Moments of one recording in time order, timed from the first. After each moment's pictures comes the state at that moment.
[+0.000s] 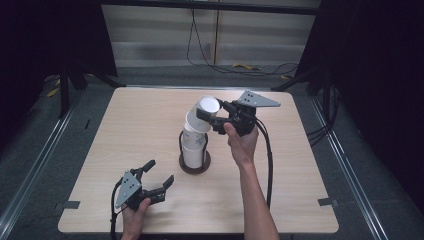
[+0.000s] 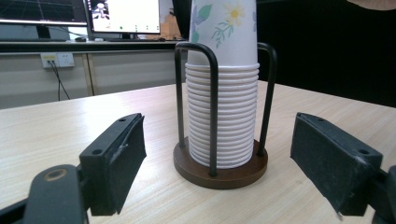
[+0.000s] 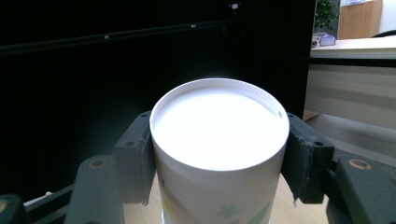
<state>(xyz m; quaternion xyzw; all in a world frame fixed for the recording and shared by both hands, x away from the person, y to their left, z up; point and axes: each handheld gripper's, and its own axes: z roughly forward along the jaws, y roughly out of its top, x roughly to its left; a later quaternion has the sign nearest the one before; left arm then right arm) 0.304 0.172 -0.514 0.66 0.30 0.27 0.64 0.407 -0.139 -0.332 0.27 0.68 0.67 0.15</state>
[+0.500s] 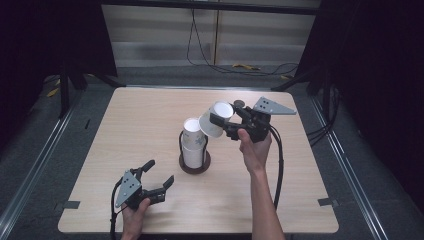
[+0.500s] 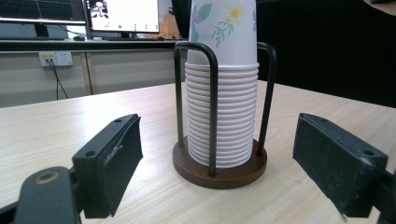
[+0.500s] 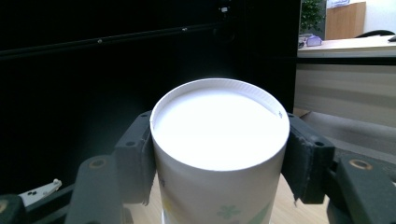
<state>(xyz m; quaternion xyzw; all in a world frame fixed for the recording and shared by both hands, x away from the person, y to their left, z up) 0.305 0.172 -0.513 0.66 0.30 0.27 0.64 0.388 -0.170 -0.337 0.29 0.67 0.67 0.16</state>
